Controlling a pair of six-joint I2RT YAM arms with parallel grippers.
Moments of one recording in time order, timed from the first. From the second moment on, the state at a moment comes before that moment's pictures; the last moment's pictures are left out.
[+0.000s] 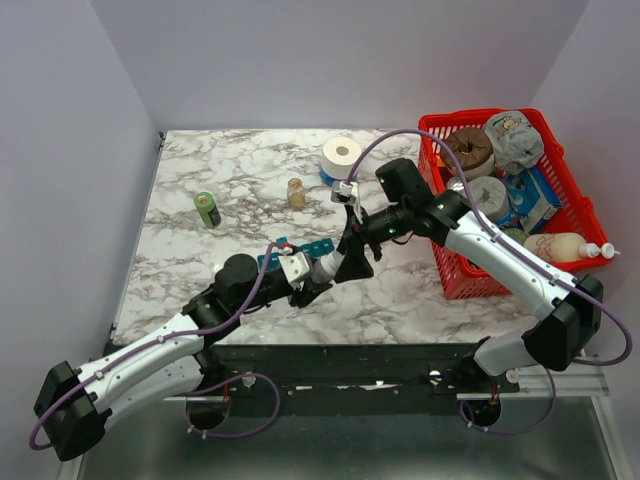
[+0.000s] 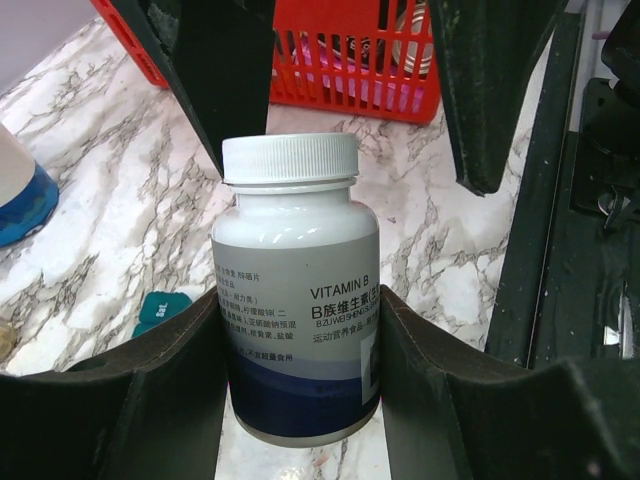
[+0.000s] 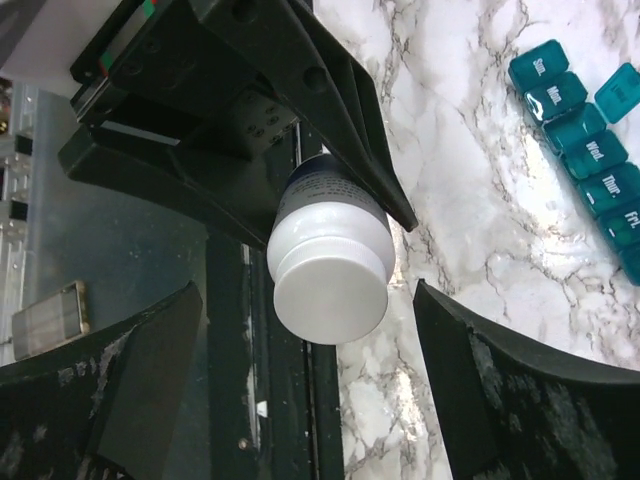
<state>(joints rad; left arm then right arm) -0.84 0.77 0.44 0.21 0.33 0.13 0.70 1.44 1.36 -0.73 -0.88 -0.22</state>
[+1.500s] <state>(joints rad) -0.84 0.77 0.44 0.29 0.34 0.12 0.72 1.59 1.69 -1.20 -0.95 -1.26</state>
